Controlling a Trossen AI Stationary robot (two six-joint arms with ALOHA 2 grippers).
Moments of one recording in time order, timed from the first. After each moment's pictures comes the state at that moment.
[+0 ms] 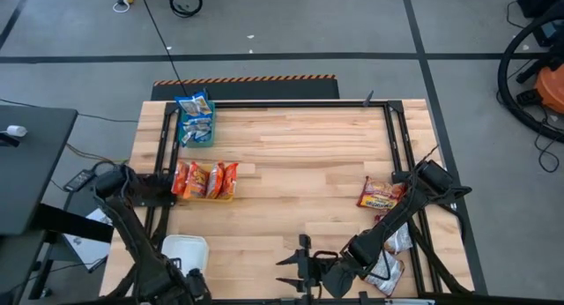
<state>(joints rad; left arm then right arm) -1.05 1.82 1.48 -1.03 0.37 -1.27 0.73 1.98 1.35 0.22 0.66 0.34</state>
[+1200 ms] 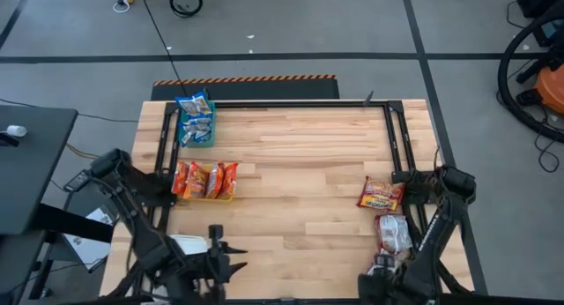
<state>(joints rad) -0.93 1.67 1.48 -0.73 -0.91 -0.62 1.05 1.91 1.53 -1.02 -0.03 1.21</state>
